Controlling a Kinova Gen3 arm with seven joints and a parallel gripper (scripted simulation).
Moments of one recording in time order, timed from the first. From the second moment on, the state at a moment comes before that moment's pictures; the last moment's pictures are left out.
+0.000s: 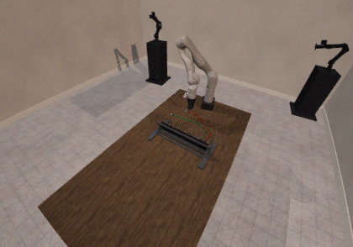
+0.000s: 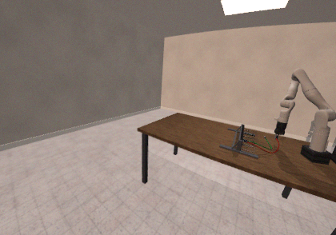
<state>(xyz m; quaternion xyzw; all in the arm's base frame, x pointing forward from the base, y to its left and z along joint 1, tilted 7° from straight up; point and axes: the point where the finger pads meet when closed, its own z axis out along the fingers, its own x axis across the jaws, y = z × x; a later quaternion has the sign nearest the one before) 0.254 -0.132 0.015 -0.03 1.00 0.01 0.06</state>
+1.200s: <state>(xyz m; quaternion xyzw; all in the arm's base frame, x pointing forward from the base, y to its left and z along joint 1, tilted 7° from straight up) 0.287 -0.118 0.026 -0.14 0.99 0.00 0.06</state>
